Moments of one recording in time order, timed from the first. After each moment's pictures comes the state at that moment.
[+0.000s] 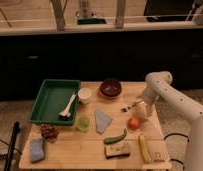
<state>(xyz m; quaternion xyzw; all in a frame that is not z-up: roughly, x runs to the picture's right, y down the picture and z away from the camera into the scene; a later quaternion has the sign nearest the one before) 0.289 0.126 0.905 -0.31 -0.09 -0.14 0.93</state>
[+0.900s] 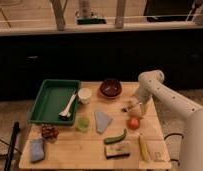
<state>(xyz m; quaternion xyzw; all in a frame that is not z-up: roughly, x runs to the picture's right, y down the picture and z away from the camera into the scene) 0.254 0.117 0.922 -0.31 -0.10 -0.17 0.93</state>
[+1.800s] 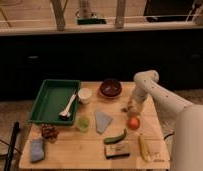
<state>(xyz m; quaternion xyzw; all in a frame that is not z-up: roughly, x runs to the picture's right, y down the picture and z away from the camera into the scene) 0.246 0.122 0.935 -0.32 -0.10 -0.19 0.92</state>
